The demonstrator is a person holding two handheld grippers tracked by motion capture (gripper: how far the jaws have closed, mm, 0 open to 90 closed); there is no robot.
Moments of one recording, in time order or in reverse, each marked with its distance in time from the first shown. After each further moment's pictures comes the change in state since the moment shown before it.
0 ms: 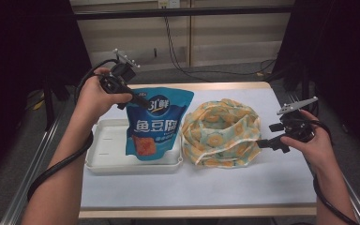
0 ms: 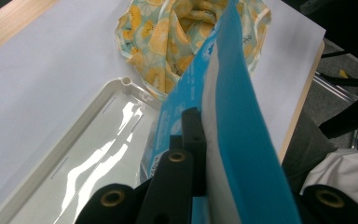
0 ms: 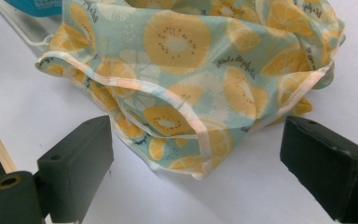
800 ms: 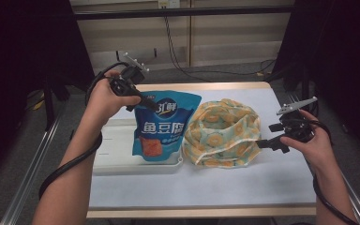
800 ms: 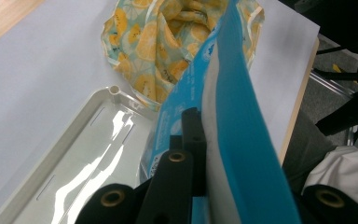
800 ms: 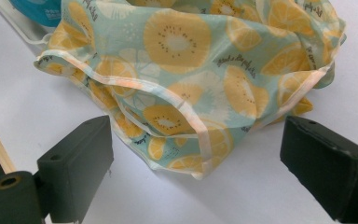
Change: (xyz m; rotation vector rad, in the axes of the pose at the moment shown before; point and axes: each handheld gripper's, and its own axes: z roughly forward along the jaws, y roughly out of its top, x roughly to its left) left arm 0.000 0.007 0.019 0.022 -0.033 0.055; right arm 0.001 0.000 0.001 0.005 -0.005 -0.004
